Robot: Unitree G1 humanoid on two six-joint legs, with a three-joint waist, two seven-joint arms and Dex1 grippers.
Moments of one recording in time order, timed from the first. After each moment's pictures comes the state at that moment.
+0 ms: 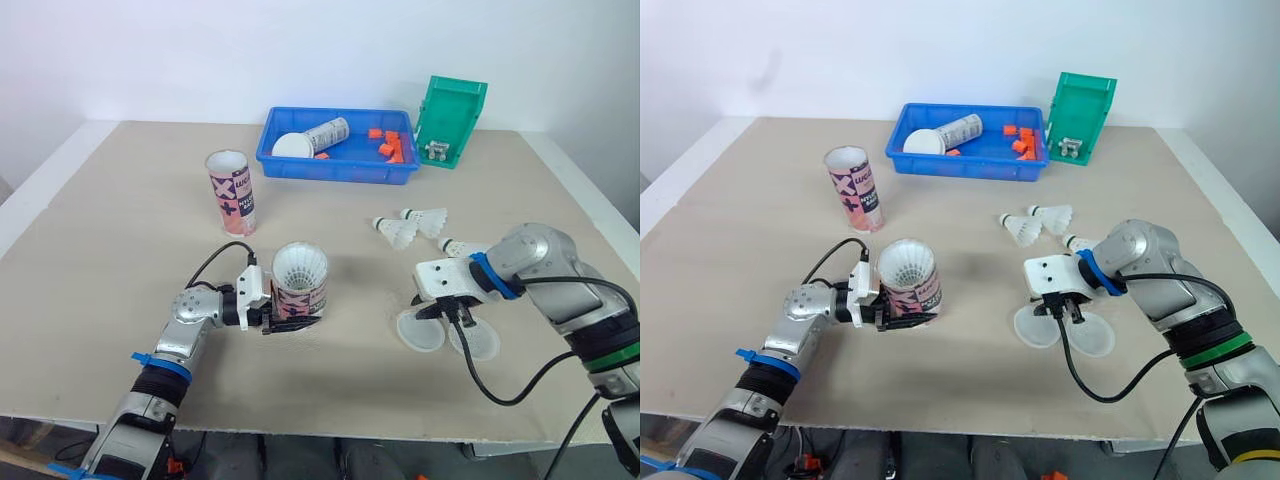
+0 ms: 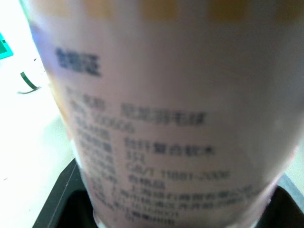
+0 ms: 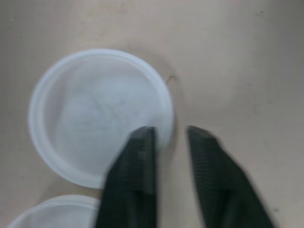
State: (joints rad) left arm -0.48 0.31 -0.17 0.49 -0.31 -0.26 -1.29; right arm -0.68 -0.95 0.39 0.08 -0.10 0.14 1.50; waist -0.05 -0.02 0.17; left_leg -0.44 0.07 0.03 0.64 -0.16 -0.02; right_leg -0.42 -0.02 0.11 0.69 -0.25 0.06
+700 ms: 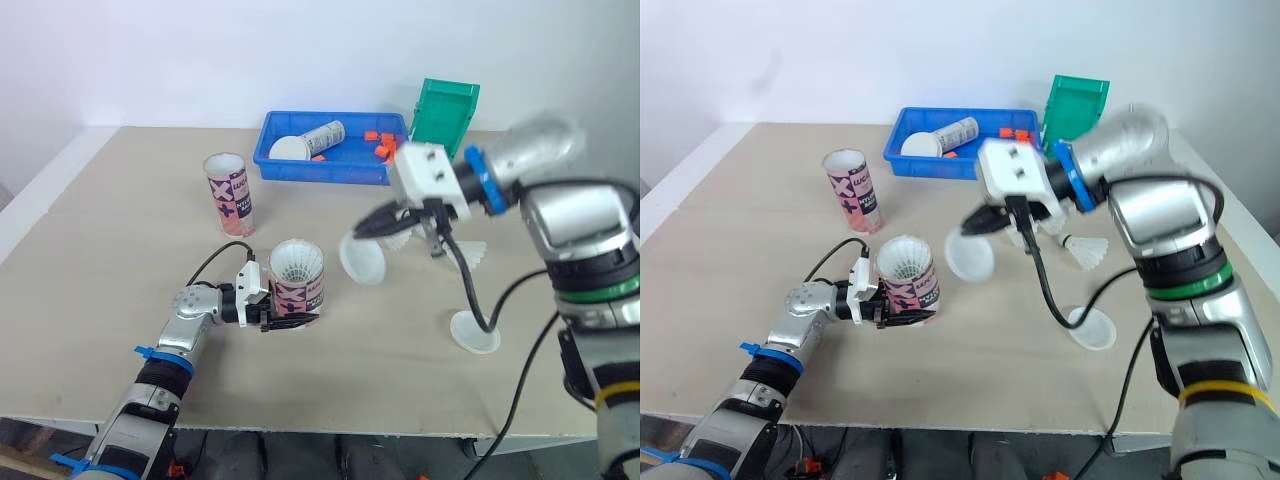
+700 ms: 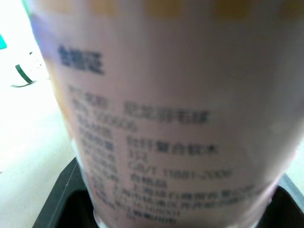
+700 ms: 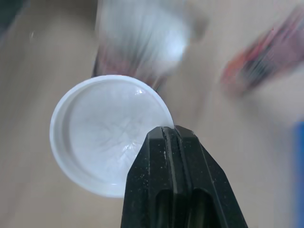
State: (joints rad) left arm -0.53 0.31 -0.17 0.60 -0.31 -0.28 -1.34; right arm -1.15 -0.73 0.28 -0.01 0.18 0.40 1.54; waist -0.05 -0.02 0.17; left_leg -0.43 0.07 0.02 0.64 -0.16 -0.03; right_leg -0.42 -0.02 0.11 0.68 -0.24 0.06
